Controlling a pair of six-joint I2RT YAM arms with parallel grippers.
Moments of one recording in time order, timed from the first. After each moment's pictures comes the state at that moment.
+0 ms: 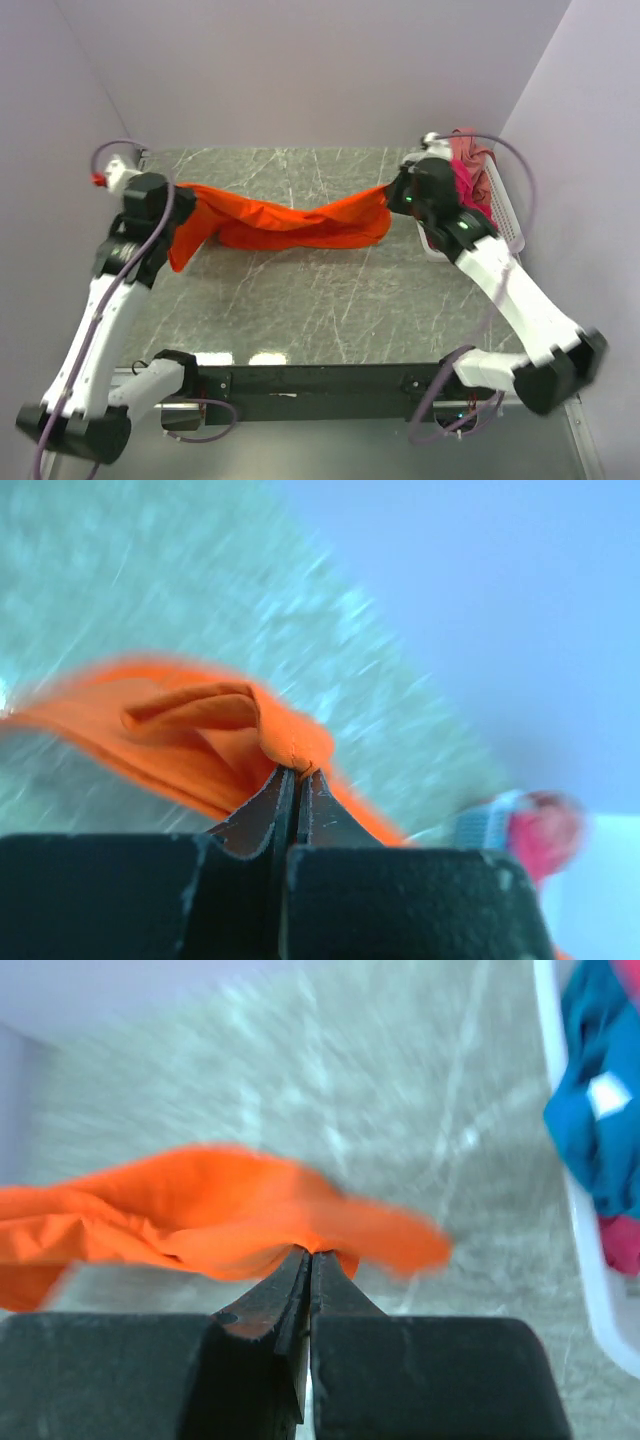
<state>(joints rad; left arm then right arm) -0.20 1.01 1.14 -0.57 -0.34 -0.97 0.47 1.27 1.24 -0.46 0.24 0.54</state>
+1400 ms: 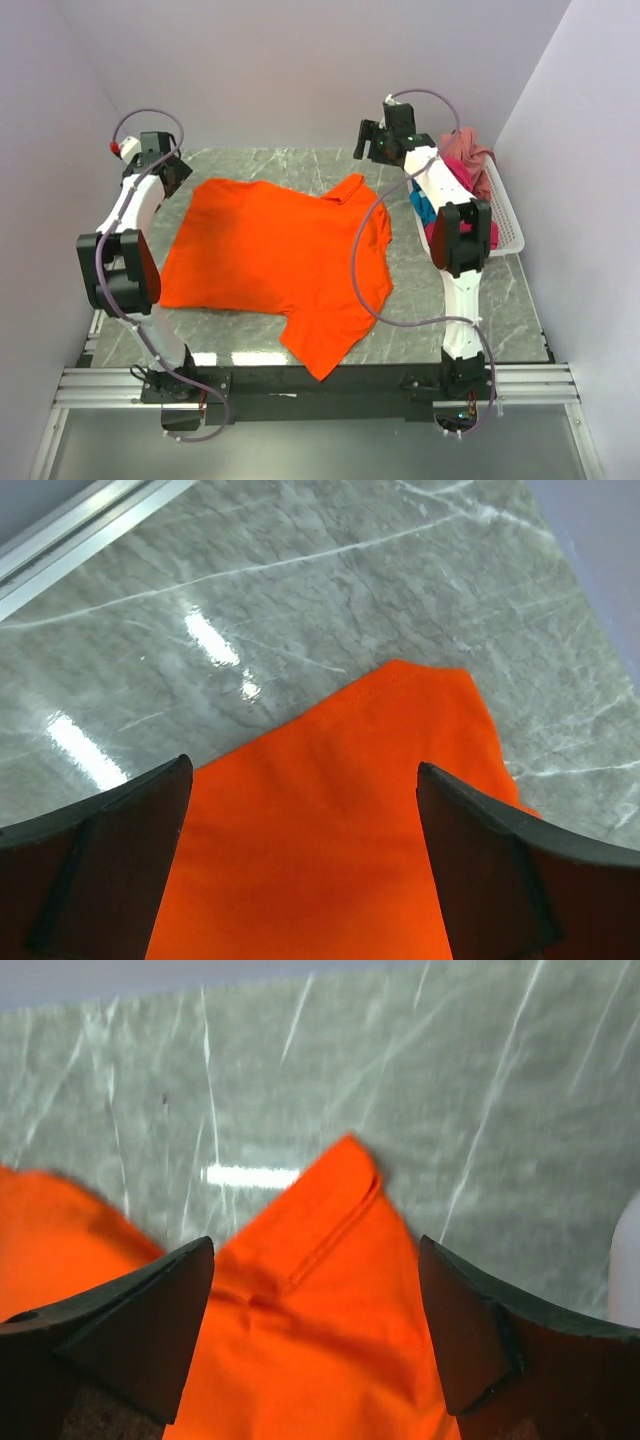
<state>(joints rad) 0.10 1.81 1.50 -0.51 -0.38 -0.76 0.23 2.26 2.11 -0.50 -0.06 0.34</state>
